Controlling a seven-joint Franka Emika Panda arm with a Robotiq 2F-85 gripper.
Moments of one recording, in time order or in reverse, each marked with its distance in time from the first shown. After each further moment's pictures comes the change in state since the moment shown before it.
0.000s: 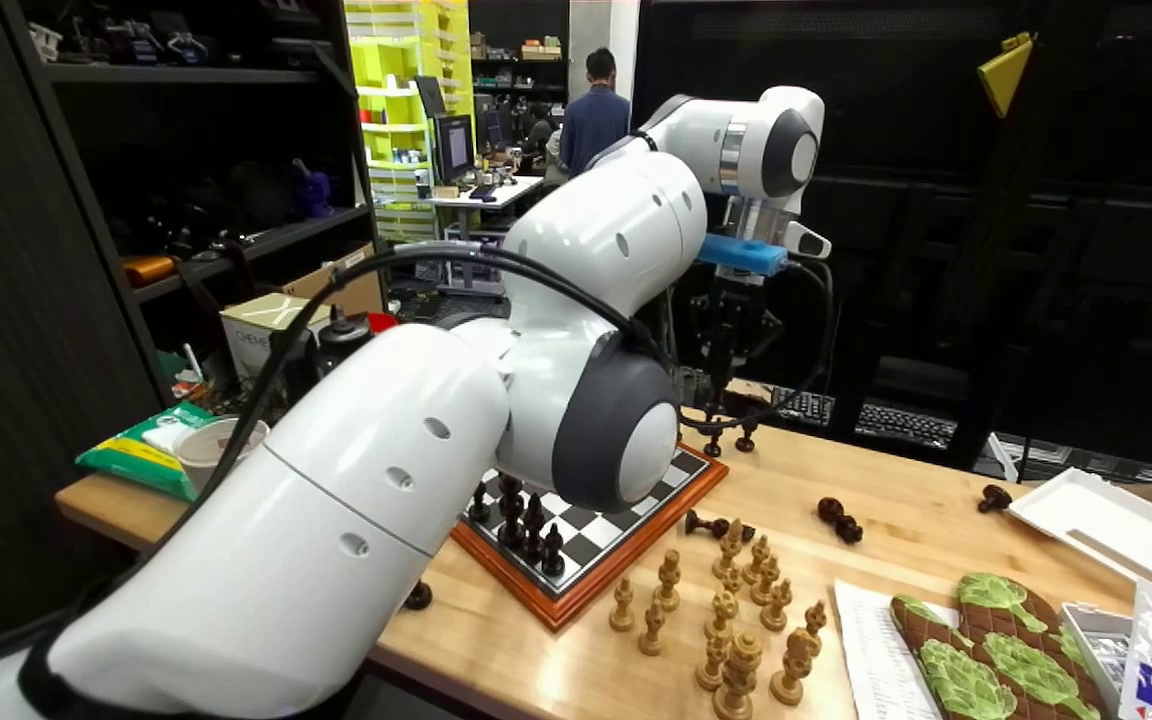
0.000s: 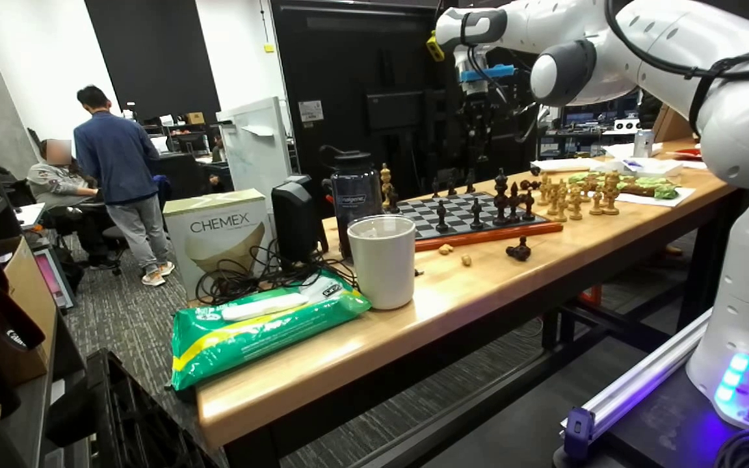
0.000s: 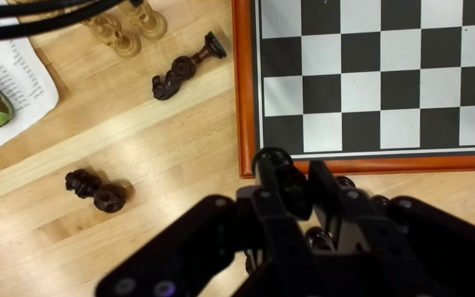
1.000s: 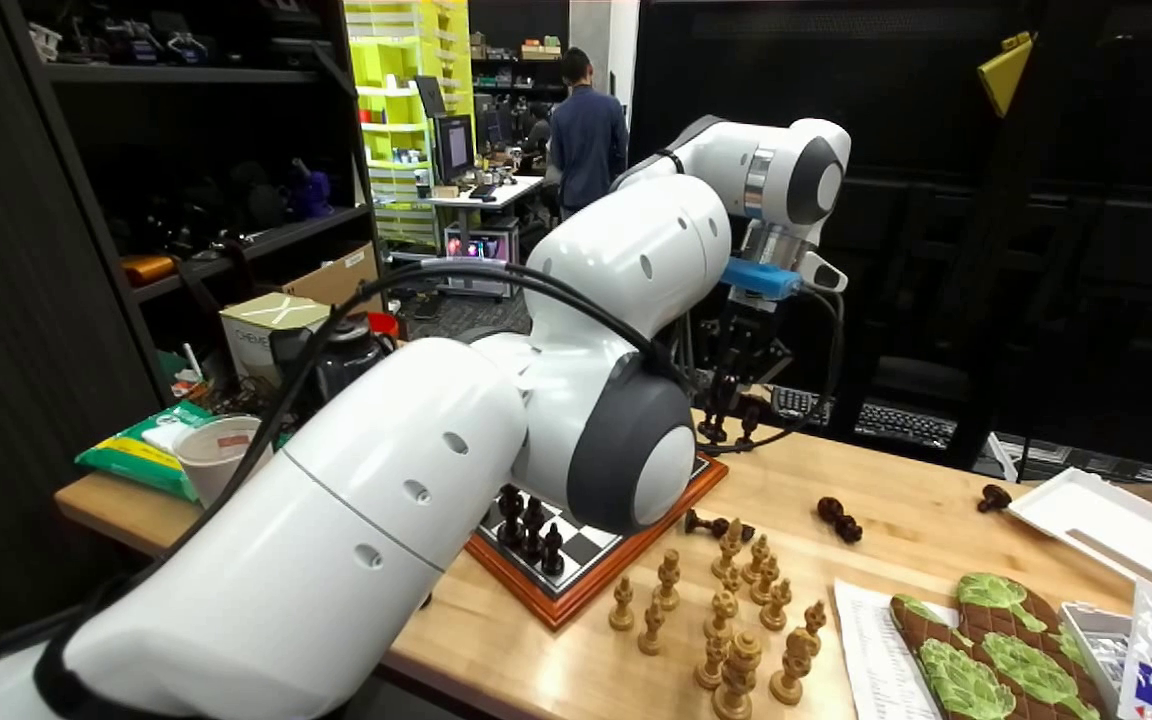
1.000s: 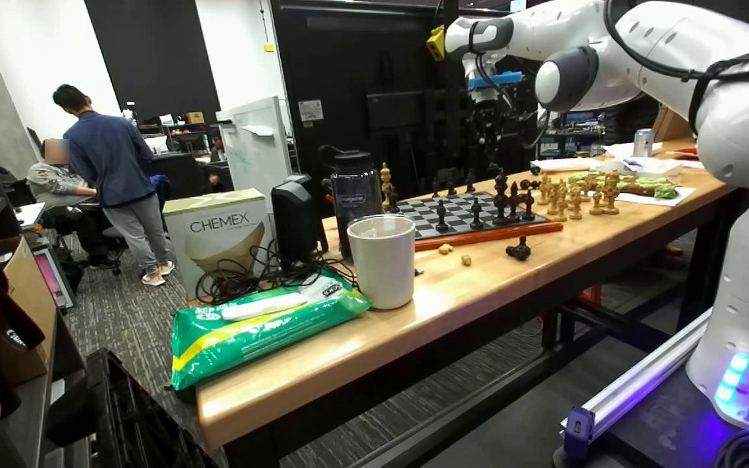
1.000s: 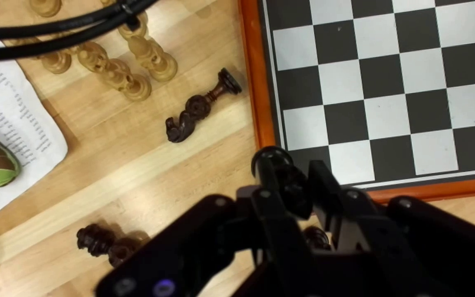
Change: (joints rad) arm -0.045 0.033 0.003 0.000 0.033 -0.076 0.052
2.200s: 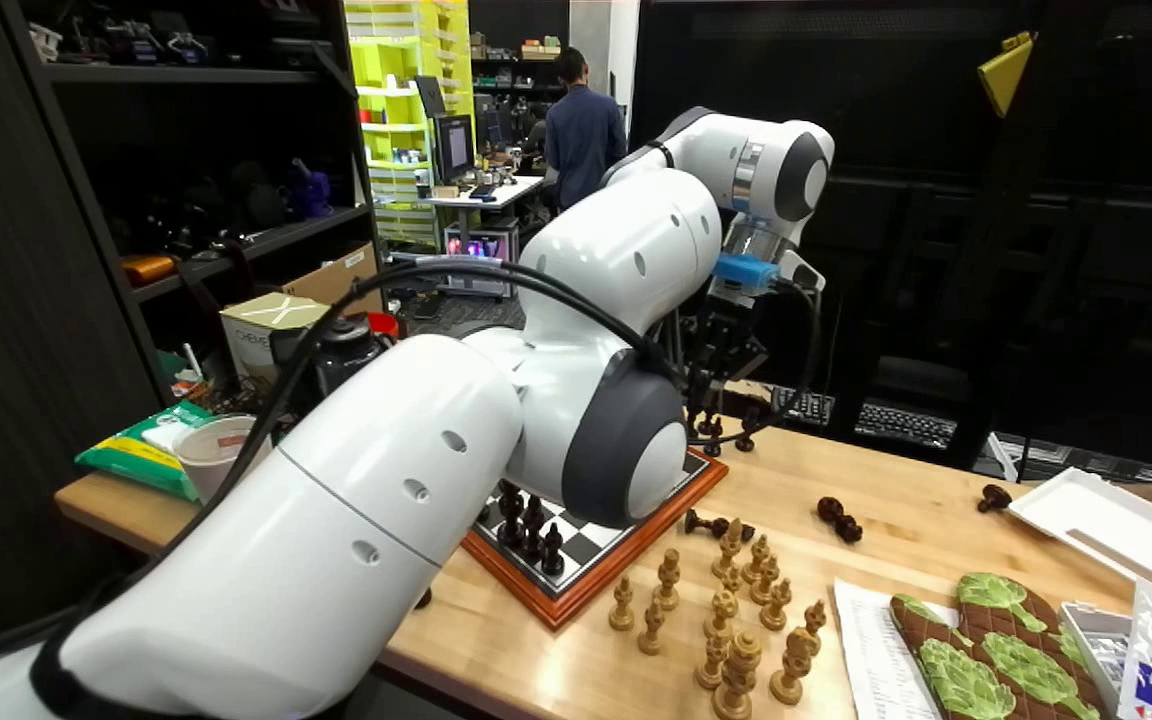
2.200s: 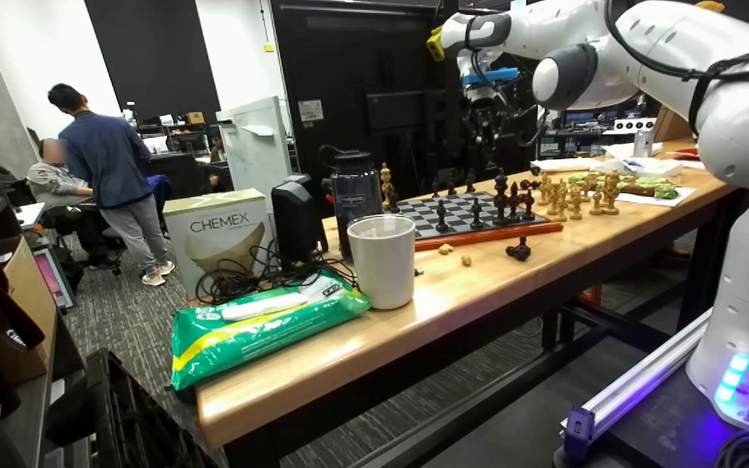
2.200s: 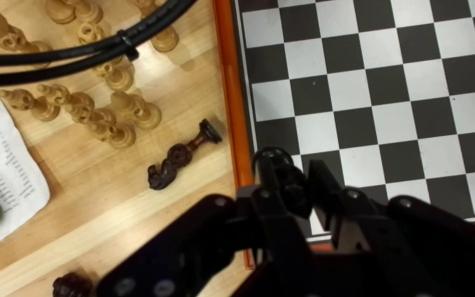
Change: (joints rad) arm 0.014 -0.005 0.036 0.002 0.013 -0.107 0.040
